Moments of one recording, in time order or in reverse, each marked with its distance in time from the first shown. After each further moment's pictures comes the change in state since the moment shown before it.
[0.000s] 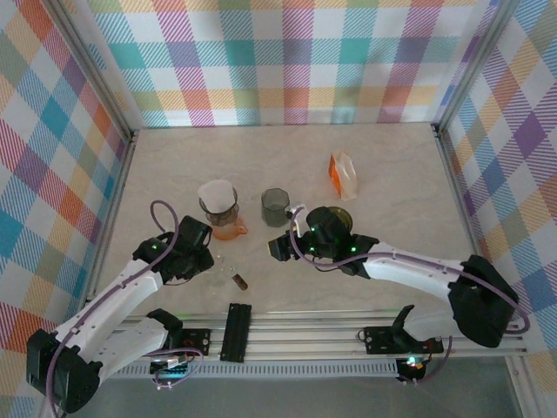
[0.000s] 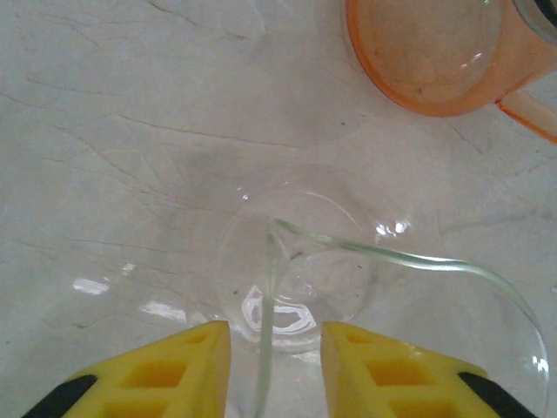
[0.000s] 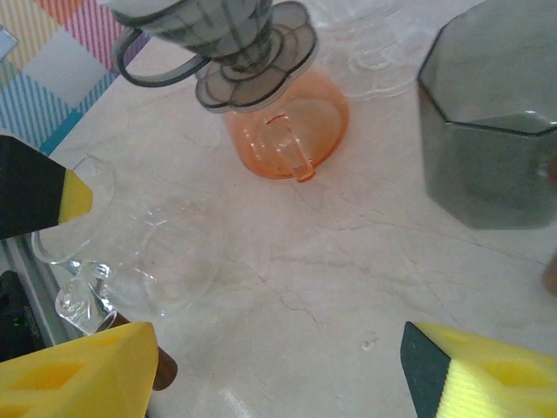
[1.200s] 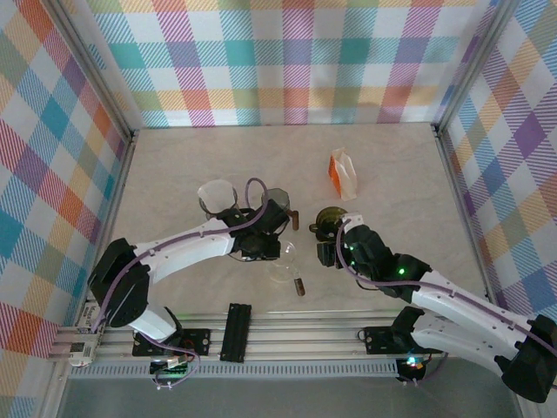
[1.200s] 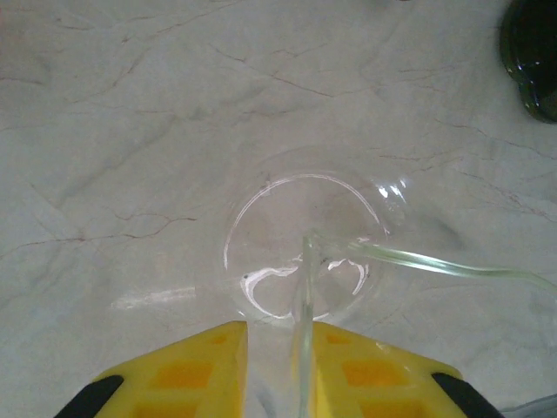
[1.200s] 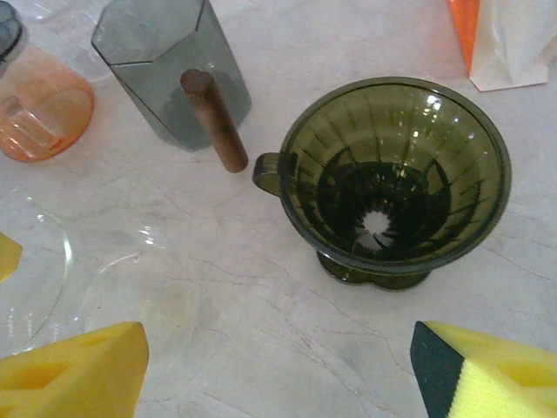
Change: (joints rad) left arm -0.391 0.590 0.414 0.133 0.108 0.068; right arm -0.048 -0.412 -0.132 -0.438 0.371 0.069
